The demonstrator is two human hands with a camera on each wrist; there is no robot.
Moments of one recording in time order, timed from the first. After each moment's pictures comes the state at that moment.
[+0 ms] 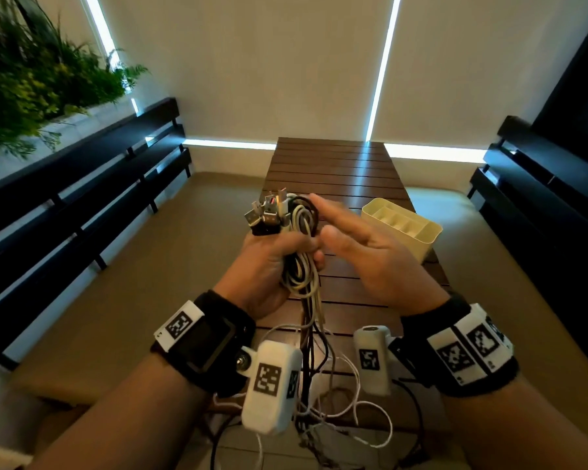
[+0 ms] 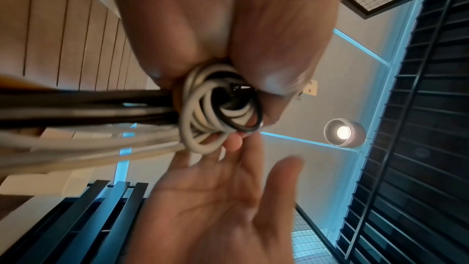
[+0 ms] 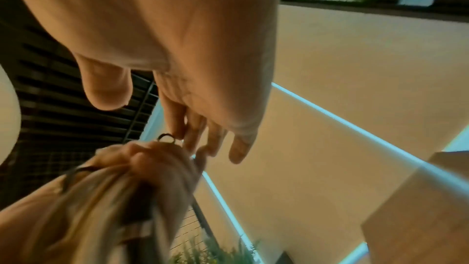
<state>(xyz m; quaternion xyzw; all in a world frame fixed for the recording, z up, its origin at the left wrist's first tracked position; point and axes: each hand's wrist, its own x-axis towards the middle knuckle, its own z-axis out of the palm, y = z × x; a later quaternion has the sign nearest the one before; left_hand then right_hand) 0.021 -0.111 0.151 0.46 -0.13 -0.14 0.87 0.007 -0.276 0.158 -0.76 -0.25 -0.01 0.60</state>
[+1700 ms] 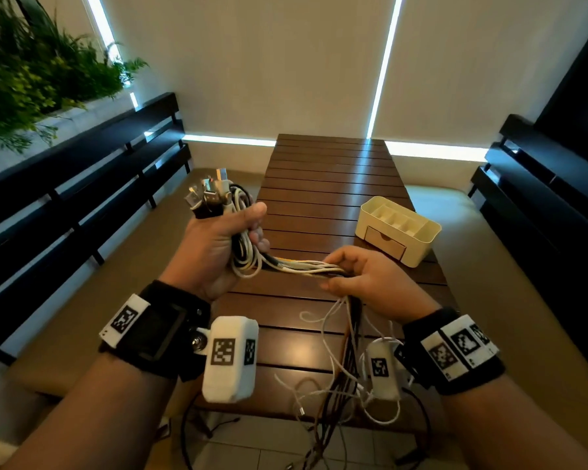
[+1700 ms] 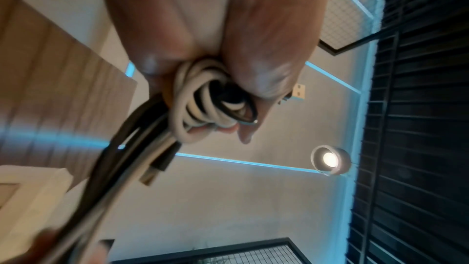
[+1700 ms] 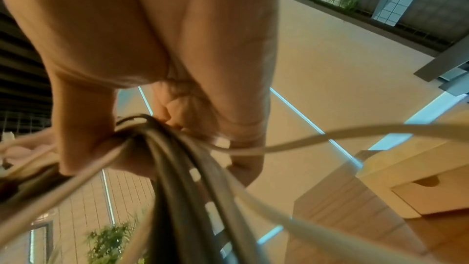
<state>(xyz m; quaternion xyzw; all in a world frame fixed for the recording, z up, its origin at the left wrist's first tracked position) 0.048 -0.067 0.148 0.48 -0.10 -0.08 0.87 0.023 -0.304 0.110 -0.82 -0.13 0.08 0.56</state>
